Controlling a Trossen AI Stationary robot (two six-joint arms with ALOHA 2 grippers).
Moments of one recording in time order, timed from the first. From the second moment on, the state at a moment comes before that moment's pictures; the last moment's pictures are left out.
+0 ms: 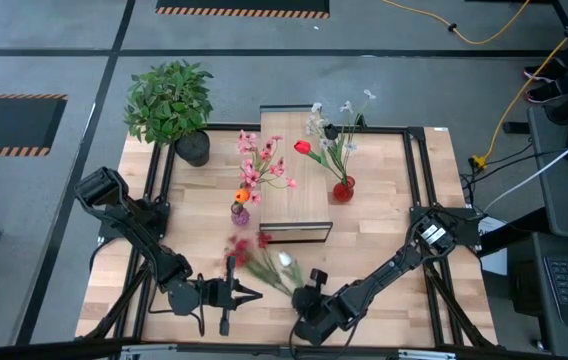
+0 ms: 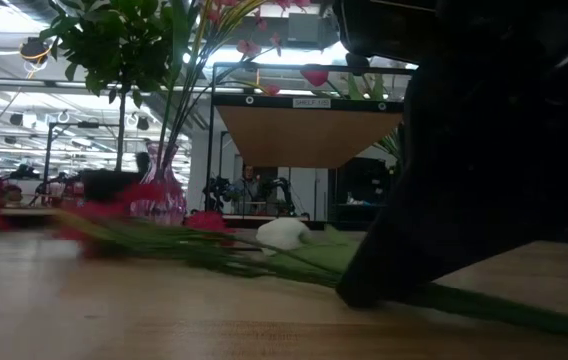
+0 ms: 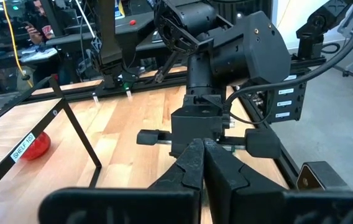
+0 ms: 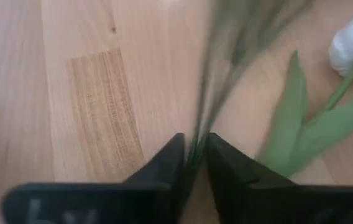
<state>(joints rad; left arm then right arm) -0.82 1.65 0.79 0.63 -0.82 -0.07 0.67 2.21 1.44 -0.35 0.54 0.83</state>
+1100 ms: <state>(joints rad) -0.91 1.63 0.79 1.19 -0.94 0.47 0.67 1.92 1.43 -0.57 0.50 0.71</state>
